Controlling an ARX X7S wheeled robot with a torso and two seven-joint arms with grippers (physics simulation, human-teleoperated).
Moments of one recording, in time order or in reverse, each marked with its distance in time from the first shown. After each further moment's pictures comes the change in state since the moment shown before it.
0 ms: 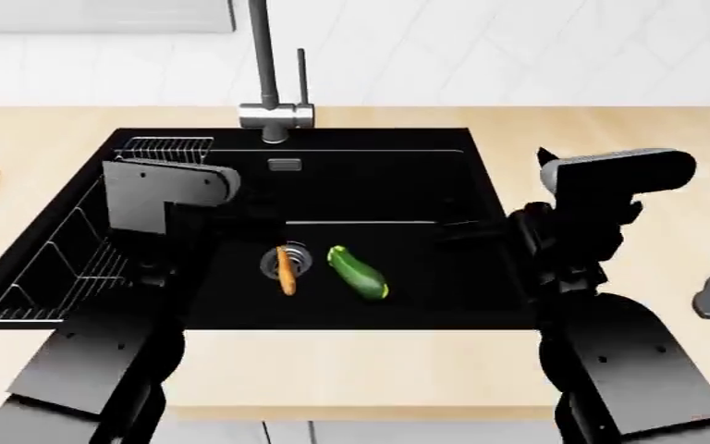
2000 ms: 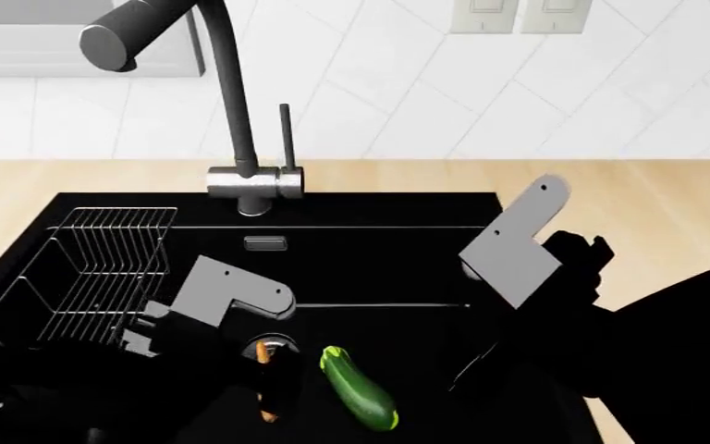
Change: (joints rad) left arm -0.125 -0.340 0.239 -0.013 -1.364 -0.613 -1.020; right arm 0.645 0.615 -0.684 0.023 1.591 0.503 0.851
